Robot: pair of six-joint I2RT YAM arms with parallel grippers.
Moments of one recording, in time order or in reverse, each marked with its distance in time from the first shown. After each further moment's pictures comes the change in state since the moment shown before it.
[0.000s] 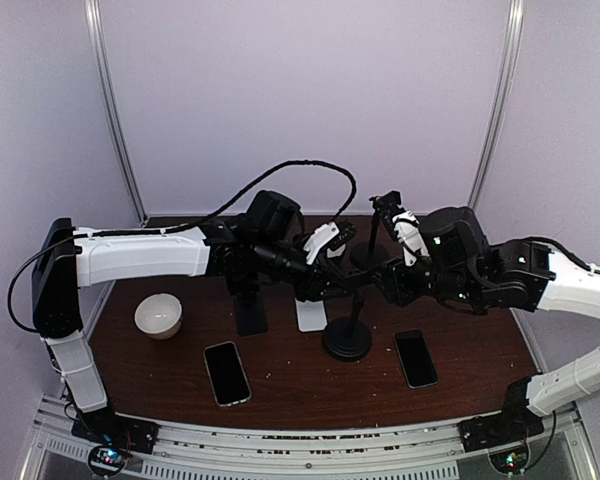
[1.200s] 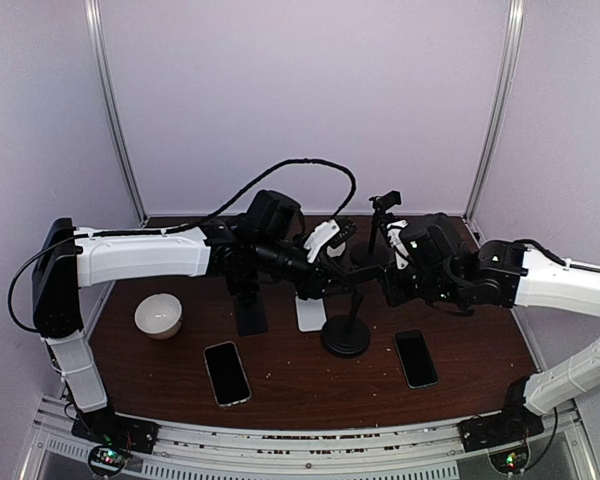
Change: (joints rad) left arm -0.001 0.000 0.000 0.017 -0.032 0.007; right arm -0.074 0.103 -0.019 -0.003 0.023 0.082
